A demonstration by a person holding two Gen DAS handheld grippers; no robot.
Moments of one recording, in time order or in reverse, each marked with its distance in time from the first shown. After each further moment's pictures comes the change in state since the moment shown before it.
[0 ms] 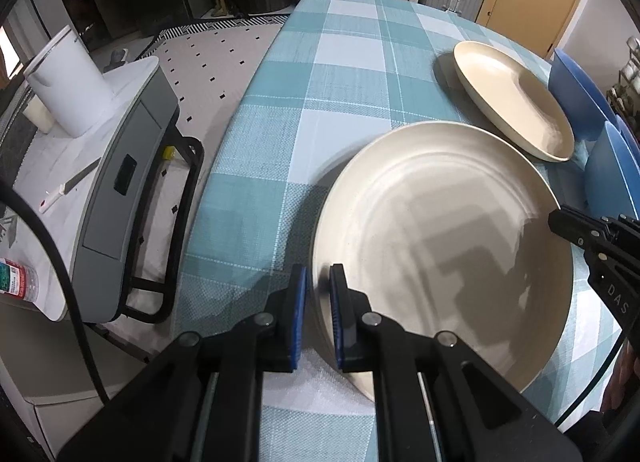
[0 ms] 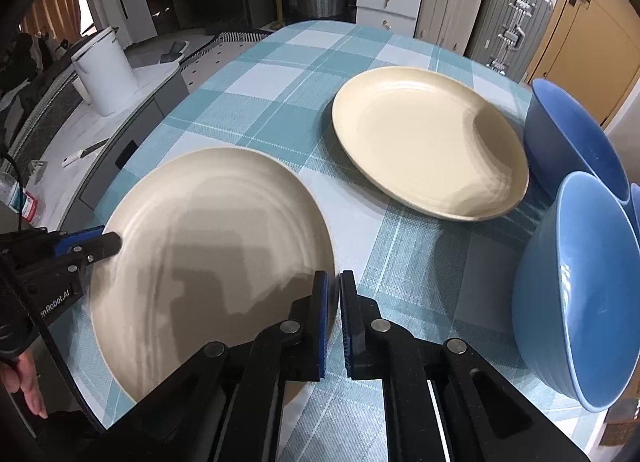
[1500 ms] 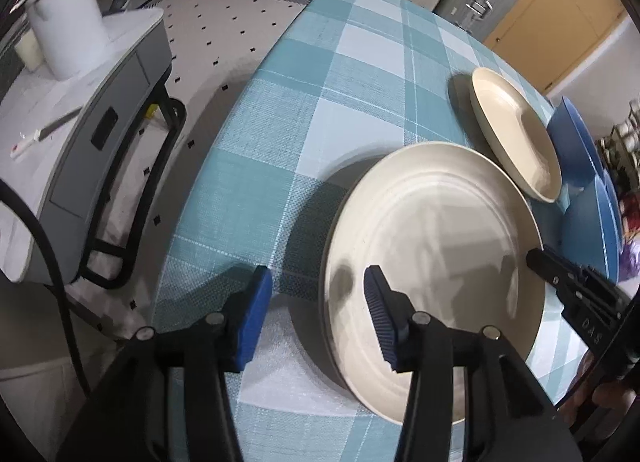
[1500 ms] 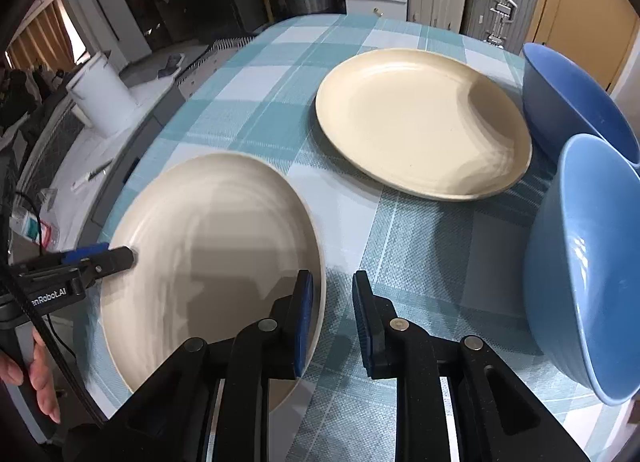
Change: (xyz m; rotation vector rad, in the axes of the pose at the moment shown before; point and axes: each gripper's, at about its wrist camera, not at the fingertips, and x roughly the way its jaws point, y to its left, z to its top) left arm 0.009 0.029 0.006 -0.178 0.066 -0.155; right arm 0.003 -0.019 -0.004 0.115 0.002 0.087
